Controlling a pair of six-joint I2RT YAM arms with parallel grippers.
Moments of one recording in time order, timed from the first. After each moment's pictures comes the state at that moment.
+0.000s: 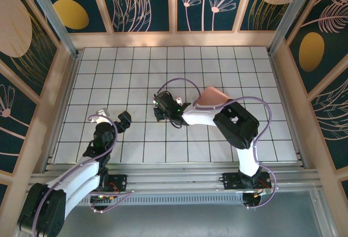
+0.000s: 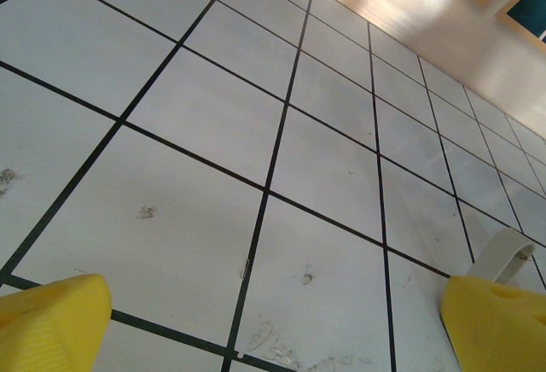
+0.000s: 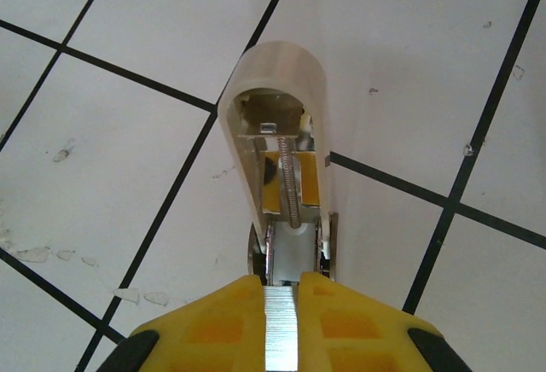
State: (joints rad) left arm -0.32 0.82 0.05 0.41 -0.24 -0.66; right arm 0.94 1.97 1.19 -0.03 0.14 0.44
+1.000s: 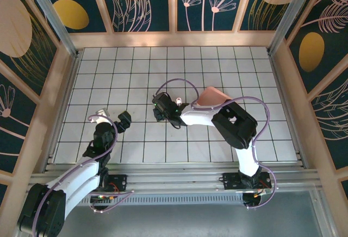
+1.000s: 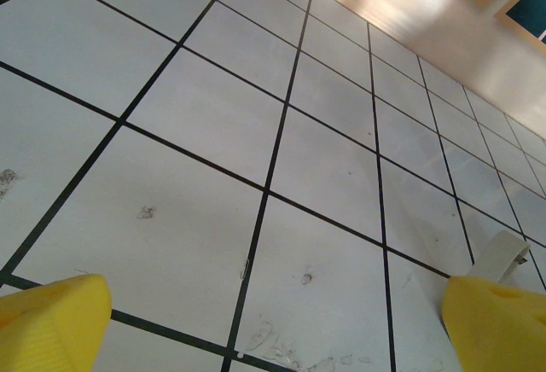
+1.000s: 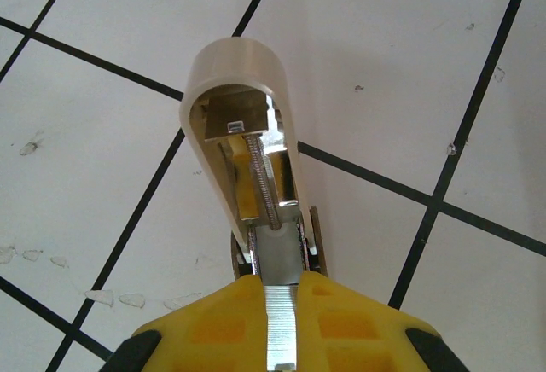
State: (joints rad) left arm -0.32 0.82 0.05 0.40 -0.24 -0.66; right arm 0.95 1.99 1.22 -0.06 0.20 0.42
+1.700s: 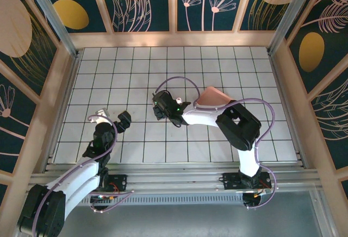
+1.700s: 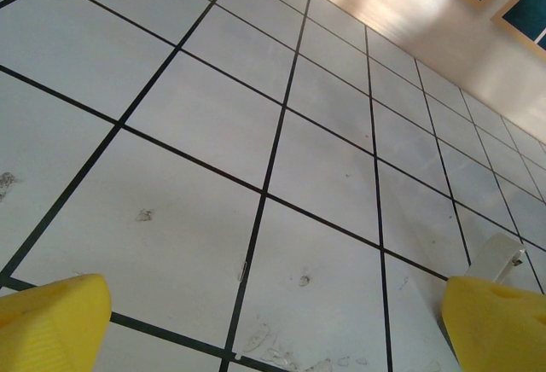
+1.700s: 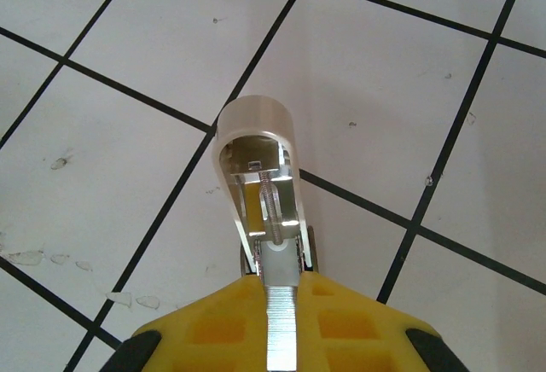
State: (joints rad) left arm -0.32 0.80 0.05 0.40 -0.24 -0.66; right arm 0.95 1.95 1.22 -0.07 0.21 0.36
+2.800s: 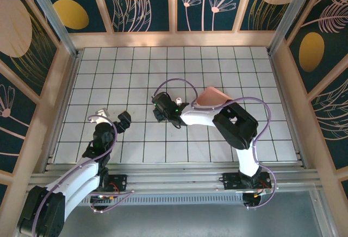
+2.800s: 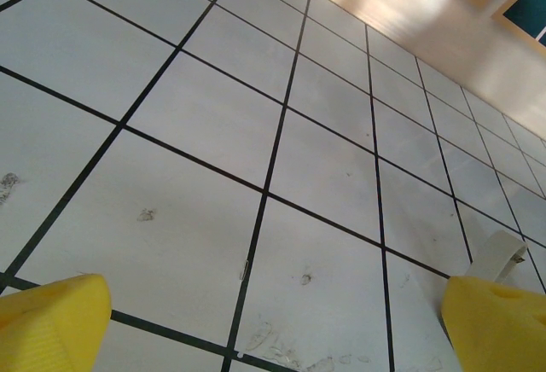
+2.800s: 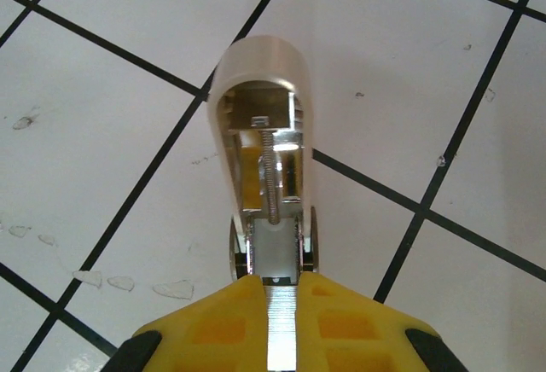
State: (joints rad) left arm -0.32 0.79 0.05 0.38 -0.24 -0.65; right arm 0.96 1.98 1.22 -0.09 0.22 0.31
